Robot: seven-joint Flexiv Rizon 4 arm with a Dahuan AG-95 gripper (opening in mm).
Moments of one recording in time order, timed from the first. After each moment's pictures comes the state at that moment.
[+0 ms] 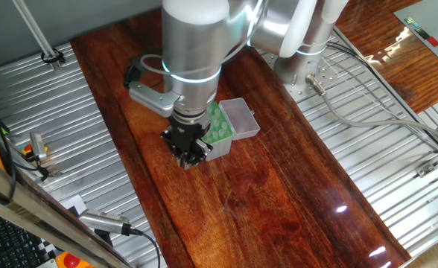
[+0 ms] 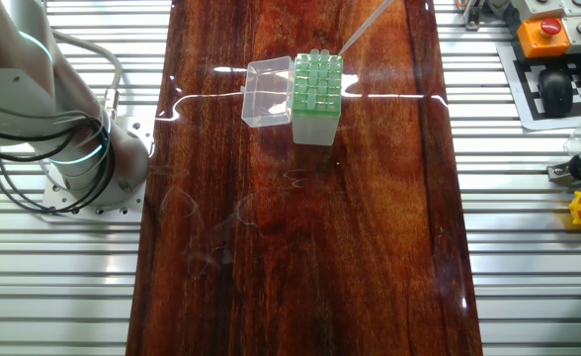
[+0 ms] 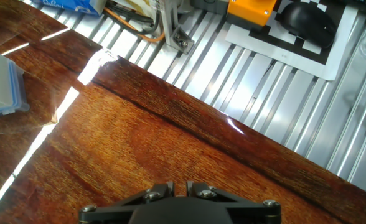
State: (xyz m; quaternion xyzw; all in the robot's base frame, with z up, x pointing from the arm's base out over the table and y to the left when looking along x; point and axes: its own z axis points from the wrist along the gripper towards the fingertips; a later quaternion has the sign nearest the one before) arm 0.541 0.231 0.220 -0.26 0.96 0.04 0.11
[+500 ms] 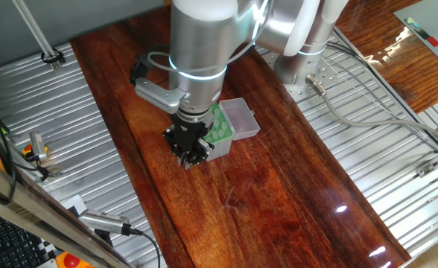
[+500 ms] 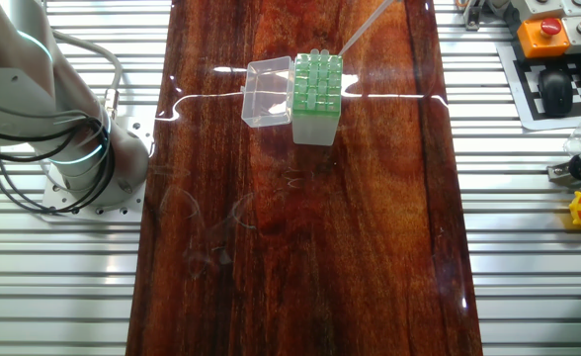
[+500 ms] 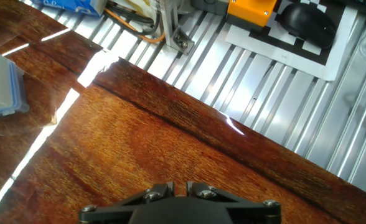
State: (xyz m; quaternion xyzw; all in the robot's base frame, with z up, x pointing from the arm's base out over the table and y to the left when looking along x) arm 0.540 0.231 0.219 -0.26 0.96 0.03 0.13
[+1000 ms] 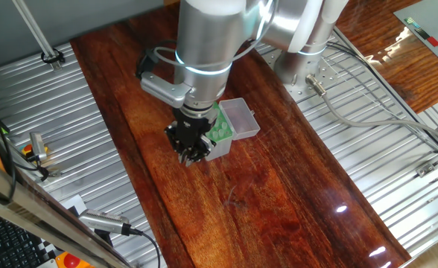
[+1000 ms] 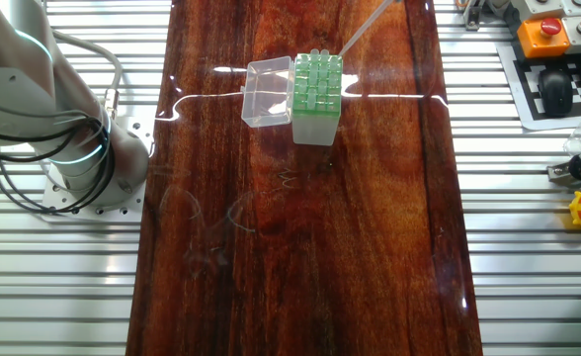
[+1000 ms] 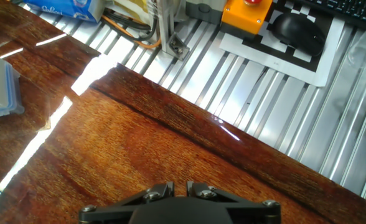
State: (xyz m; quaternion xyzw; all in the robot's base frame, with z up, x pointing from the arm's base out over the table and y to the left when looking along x) arm 0.535 0.225 0.223 -0.27 0.95 0.03 0.14
